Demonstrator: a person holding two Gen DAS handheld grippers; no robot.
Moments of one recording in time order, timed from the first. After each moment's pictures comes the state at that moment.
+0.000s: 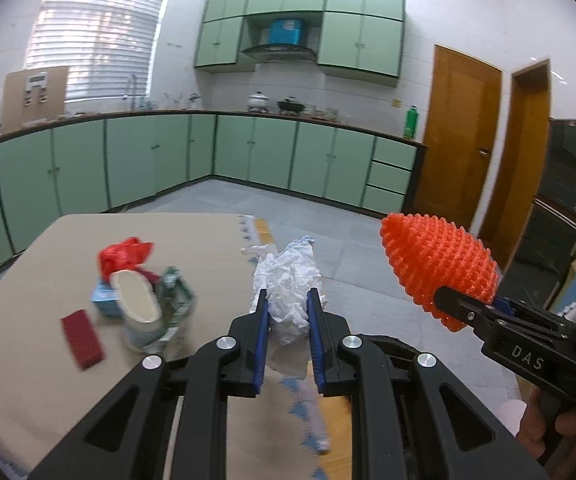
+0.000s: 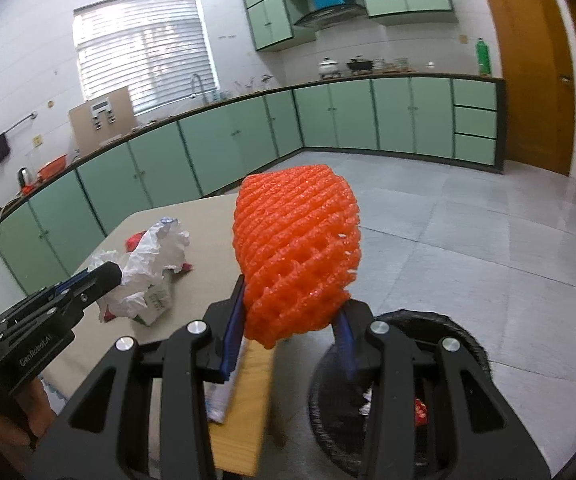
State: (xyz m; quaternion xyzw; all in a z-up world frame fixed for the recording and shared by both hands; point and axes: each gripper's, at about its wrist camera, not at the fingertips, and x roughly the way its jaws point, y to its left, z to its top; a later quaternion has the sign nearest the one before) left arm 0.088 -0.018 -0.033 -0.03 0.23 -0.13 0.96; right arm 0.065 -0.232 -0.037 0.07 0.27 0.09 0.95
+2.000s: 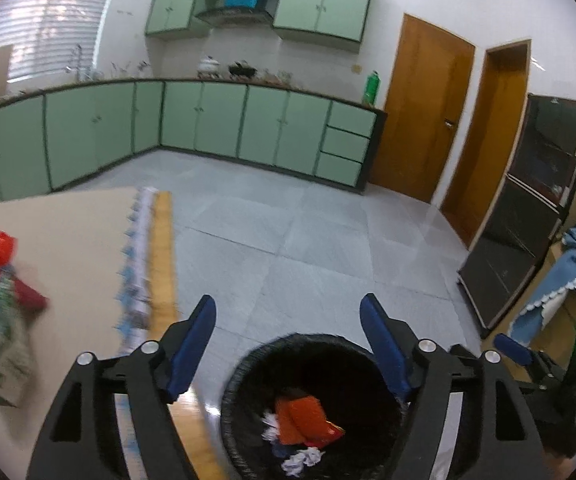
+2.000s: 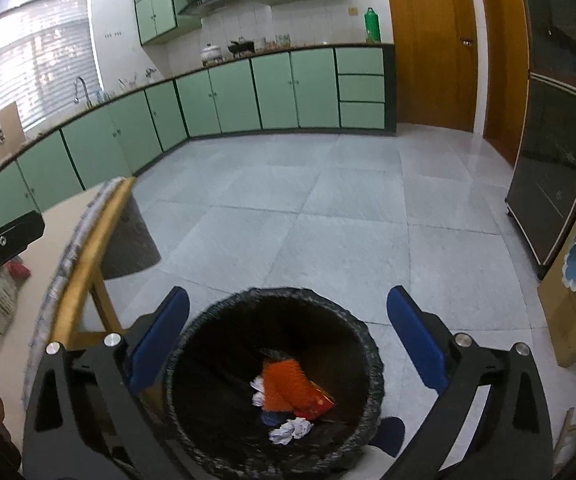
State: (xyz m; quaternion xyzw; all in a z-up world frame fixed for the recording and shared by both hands) left arm 0.169 -0.131 -0.058 -0.04 0.28 -0.20 0.94; right arm 0.081 -0.368 -0.123 0.09 0.31 -0.09 0.94
